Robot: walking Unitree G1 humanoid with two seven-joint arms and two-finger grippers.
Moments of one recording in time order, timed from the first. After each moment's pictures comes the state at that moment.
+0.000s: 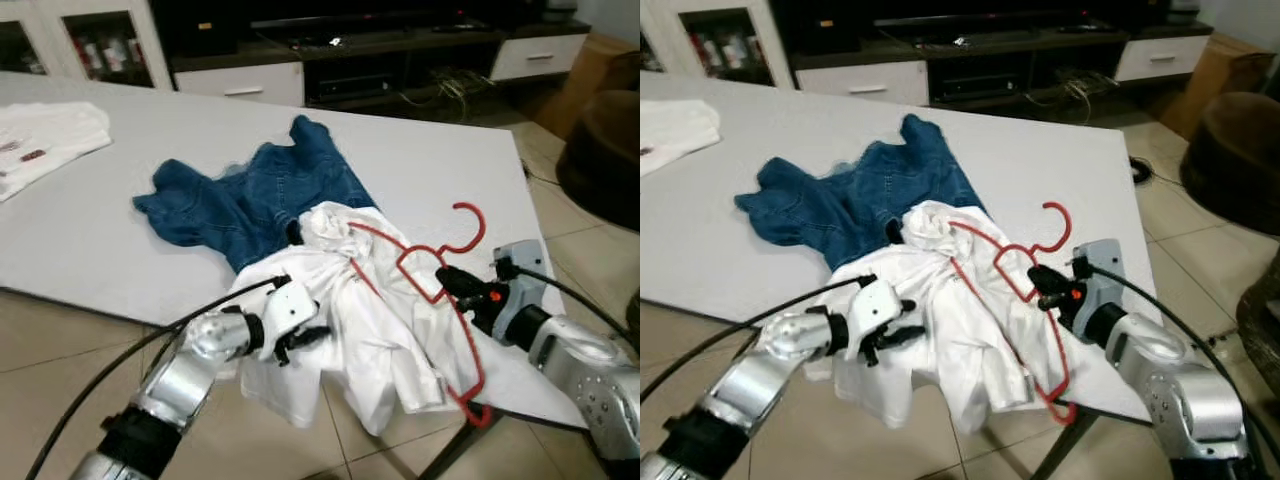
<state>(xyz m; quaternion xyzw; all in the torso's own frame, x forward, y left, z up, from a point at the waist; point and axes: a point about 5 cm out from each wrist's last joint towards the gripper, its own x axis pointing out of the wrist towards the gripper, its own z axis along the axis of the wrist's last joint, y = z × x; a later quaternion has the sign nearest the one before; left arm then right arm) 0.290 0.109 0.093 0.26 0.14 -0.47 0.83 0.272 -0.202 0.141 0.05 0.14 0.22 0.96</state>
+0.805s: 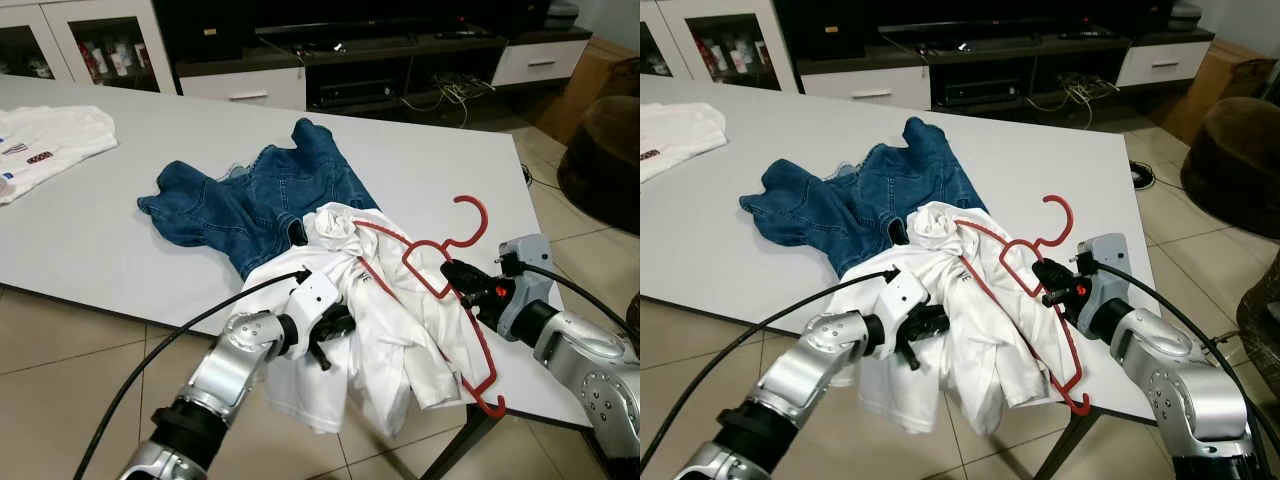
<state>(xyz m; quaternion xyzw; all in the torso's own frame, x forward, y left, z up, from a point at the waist) 0.296 0.067 0.079 0.13 0.17 -0.47 0.86 0.271 -0.206 0.145 0.04 0.13 0.22 0.97</state>
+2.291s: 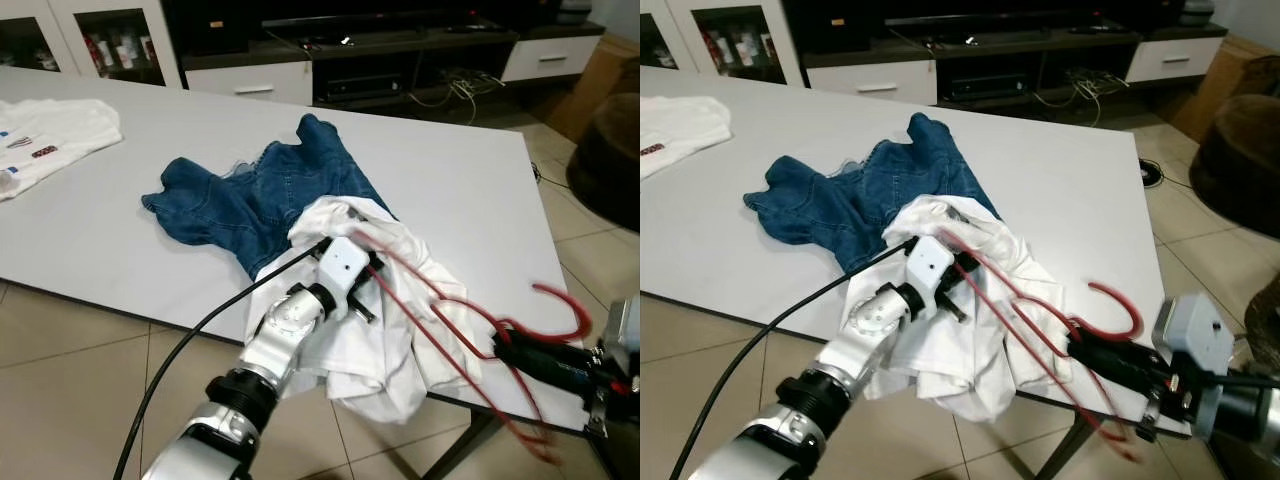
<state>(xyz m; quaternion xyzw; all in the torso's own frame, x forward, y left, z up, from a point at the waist) 0.329 0.033 0.101 0.10 0.00 -0.36 0.93 0.165 -0.246 0.196 -0.12 0.14 0.42 0.89</state>
